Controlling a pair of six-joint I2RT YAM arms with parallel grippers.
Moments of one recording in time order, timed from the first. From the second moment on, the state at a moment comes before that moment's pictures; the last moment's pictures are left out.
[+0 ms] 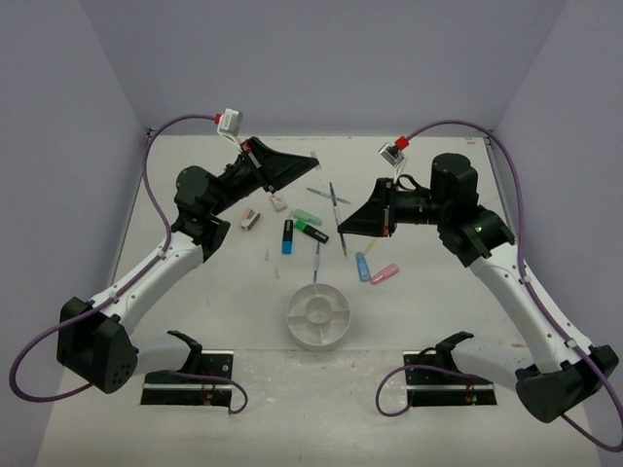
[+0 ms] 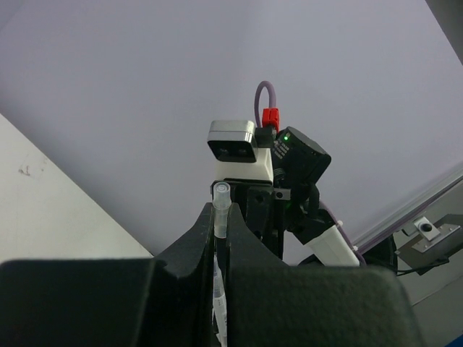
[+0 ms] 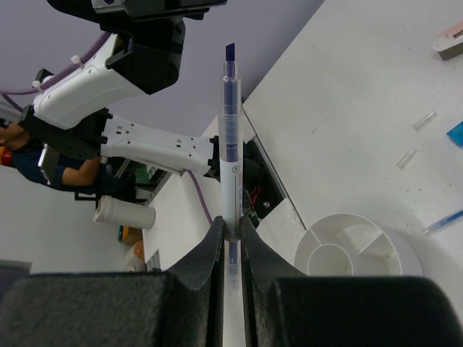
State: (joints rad) left arm -0.48 1.26 1.00 0.71 0.58 -1.21; right arm 0.45 1.11 1.20 -0.41 -0.90 0.63
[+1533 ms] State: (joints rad) left arm -0.54 1.30 0.97 0.77 0.59 -1.25; right arm 0.46 1.17 1.32 -0.48 -0.88 0.58
